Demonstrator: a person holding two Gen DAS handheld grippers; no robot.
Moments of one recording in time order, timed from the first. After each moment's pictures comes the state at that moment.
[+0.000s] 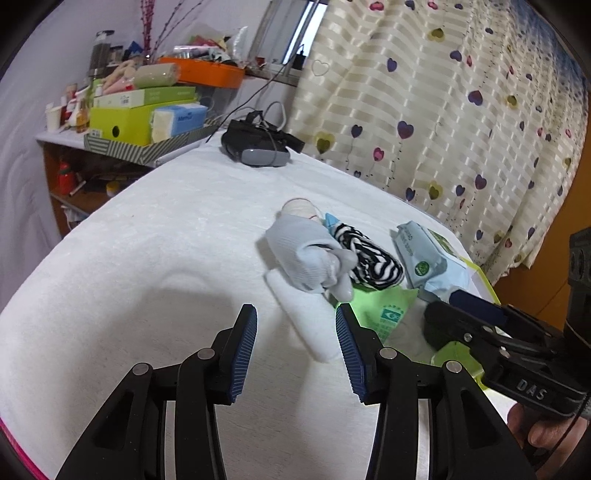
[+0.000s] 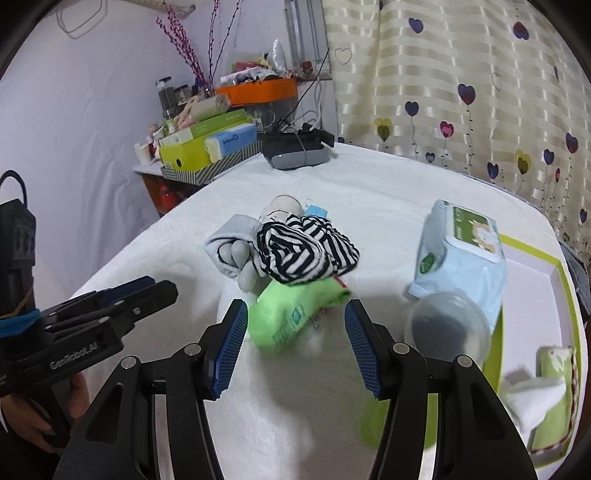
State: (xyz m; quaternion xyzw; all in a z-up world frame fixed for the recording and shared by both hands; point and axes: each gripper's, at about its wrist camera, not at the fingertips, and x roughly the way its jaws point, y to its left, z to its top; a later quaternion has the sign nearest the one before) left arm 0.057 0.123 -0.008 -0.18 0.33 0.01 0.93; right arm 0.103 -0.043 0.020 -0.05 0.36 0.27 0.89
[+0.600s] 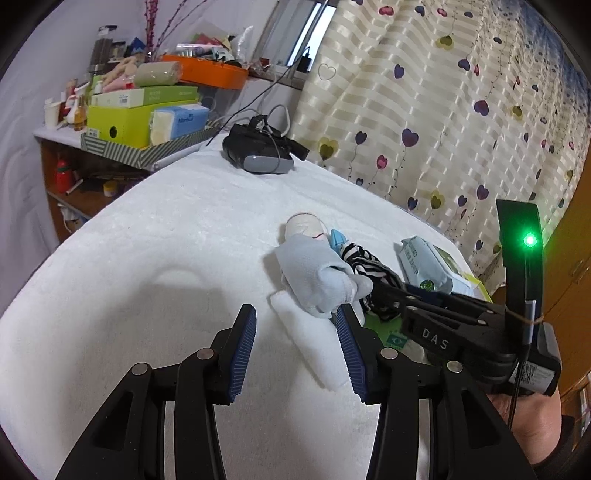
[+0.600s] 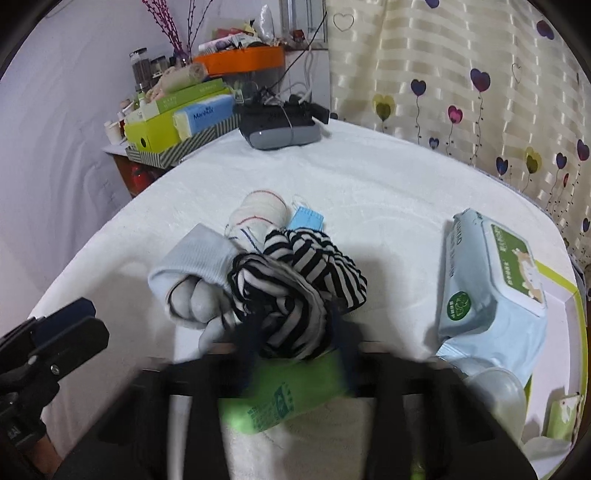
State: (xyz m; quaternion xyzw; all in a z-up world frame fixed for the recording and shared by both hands) left arm 0.078 0.136 -0.004 -0.19 0.33 0.01 0.93; right arm 0.170 0.000 -0.005 -0.08 0.40 0.23 0.88
